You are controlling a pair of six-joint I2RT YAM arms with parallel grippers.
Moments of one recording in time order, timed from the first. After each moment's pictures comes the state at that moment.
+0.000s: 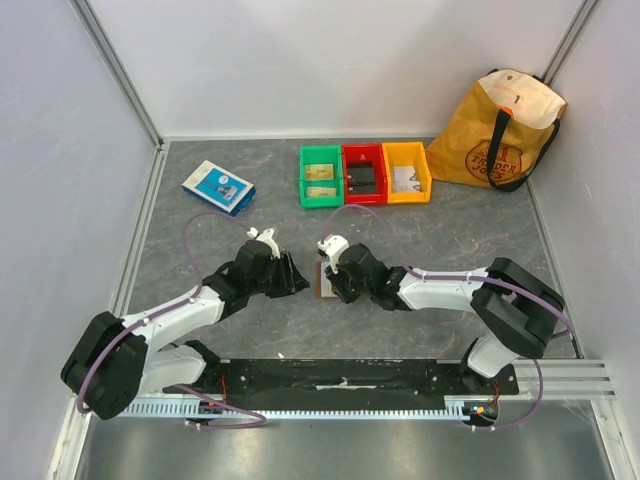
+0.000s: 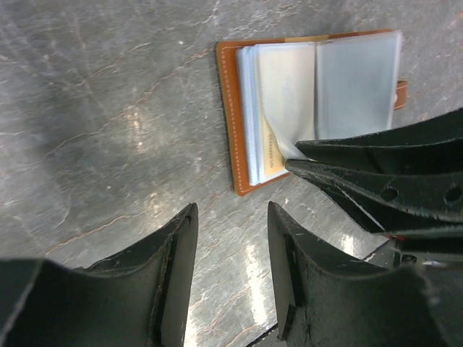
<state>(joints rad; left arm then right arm) -0.61 1.14 0.45 -0.02 0.13 -0.74 0.95 1.60 0.74 0.10 0.07 0.13</state>
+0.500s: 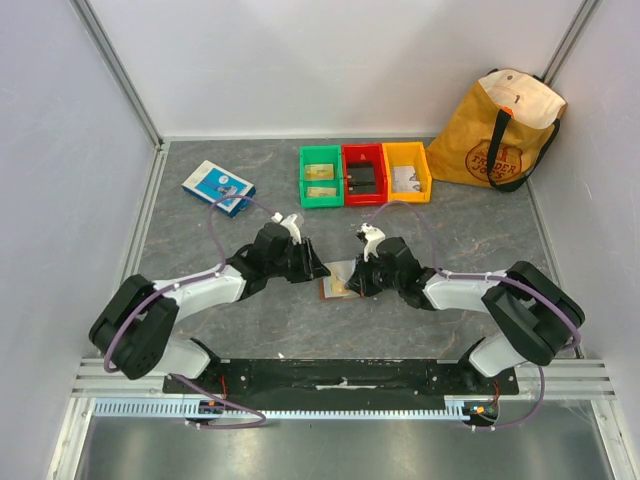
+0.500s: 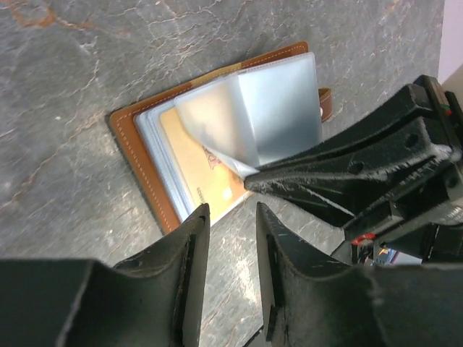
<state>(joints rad) -0.64 1.37 0.60 0.12 0.27 -0.75 0.72 1.51 0.53 0.33 -0.24 0.40</state>
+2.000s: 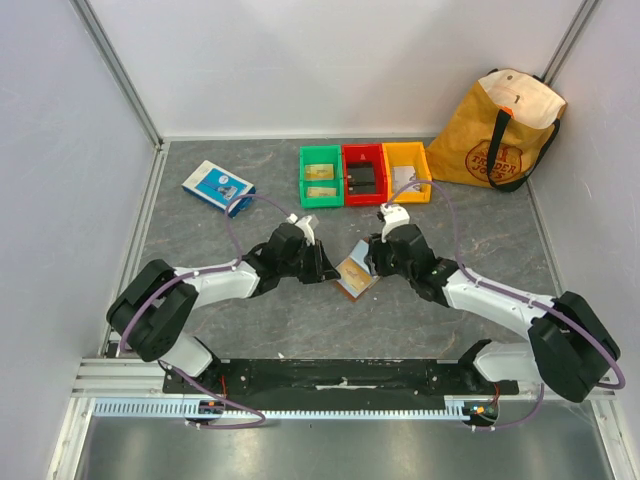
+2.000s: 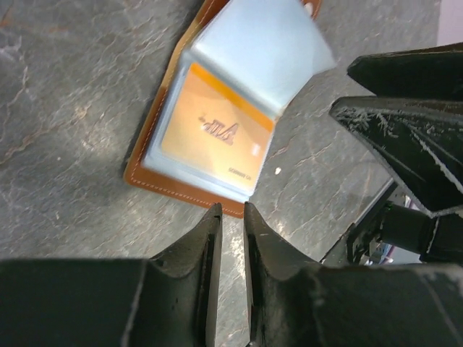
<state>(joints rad) -0.70 1.53 0.66 0.20 0.29 -0.77 0.68 1.27 0.60 0.04 0.18 0.35</state>
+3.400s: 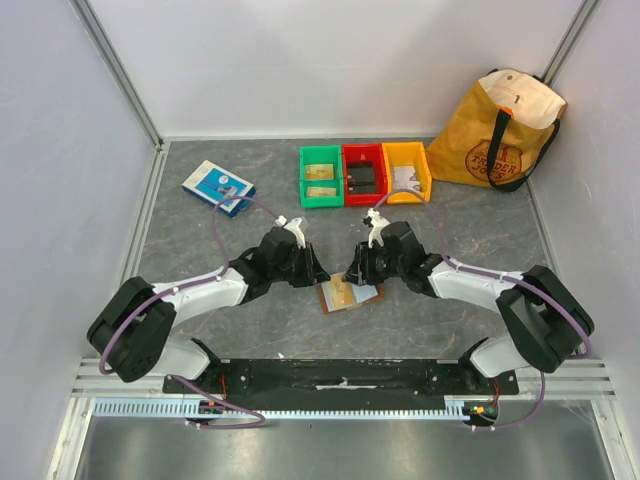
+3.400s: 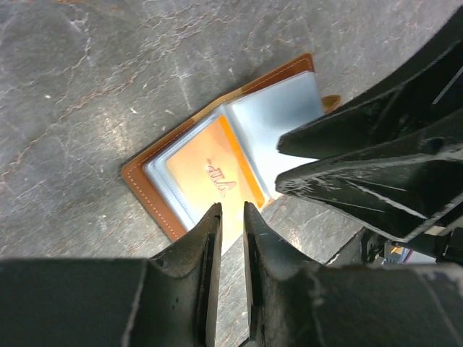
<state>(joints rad) -0.70 1.38 0.61 0.09 0.20 -0.75 0.65 1.44 0.63 0.13 -0.32 0.52</state>
